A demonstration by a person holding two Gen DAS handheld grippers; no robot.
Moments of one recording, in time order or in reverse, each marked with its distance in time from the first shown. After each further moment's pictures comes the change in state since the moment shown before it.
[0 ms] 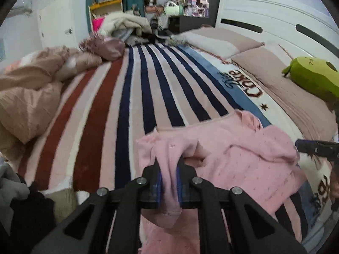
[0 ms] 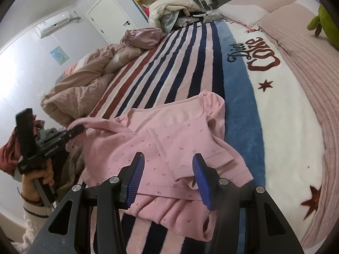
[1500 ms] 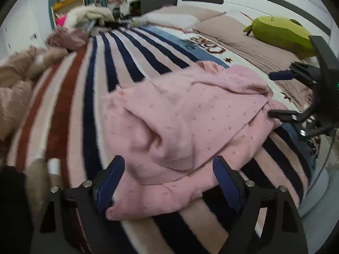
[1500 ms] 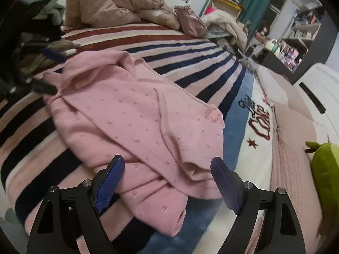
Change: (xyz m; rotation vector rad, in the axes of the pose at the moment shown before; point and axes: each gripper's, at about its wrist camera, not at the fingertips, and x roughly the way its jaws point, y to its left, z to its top) left arm 0.004 -0.027 -0.077 0.174 0.114 -0.171; right arm 0.035 0.069 -0.053 -0.775 0.097 -0.403
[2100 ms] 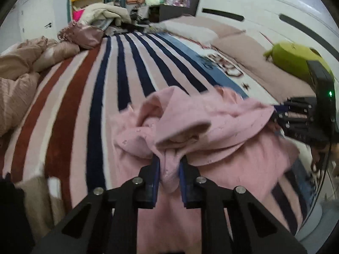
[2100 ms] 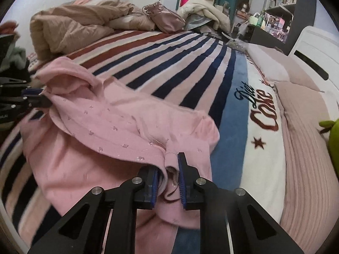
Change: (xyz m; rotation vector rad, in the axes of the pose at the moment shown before) left arm 0.008 0.024 0.048 -0.134 -0.085 0.051; right arm 0.040 -0.055 0.042 0.245 -0.003 0.060
